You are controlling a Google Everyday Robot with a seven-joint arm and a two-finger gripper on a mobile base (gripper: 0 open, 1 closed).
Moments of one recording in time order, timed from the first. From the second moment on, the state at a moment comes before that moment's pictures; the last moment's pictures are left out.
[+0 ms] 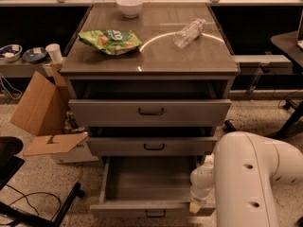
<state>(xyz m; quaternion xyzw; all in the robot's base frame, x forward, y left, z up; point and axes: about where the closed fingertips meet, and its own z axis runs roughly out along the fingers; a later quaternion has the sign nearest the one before) 0.478 -0.222 0.185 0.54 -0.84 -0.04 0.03</state>
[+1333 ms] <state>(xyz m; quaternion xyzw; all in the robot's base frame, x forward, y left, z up) 0.444 -0.223 0.185 0.53 -0.84 -0.06 0.05</state>
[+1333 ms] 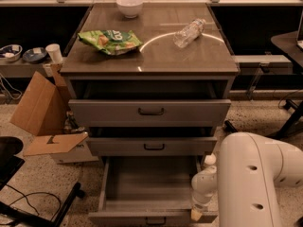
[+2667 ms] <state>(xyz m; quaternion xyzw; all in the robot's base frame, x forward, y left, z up) 0.444 -0.223 0.184 0.53 -0.84 -0.06 0.05</state>
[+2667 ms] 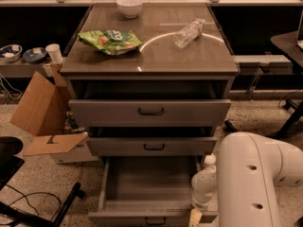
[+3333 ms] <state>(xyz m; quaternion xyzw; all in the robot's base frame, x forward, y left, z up) 0.405 -0.246 0.197 0.50 -0.86 -0.06 0.08</state>
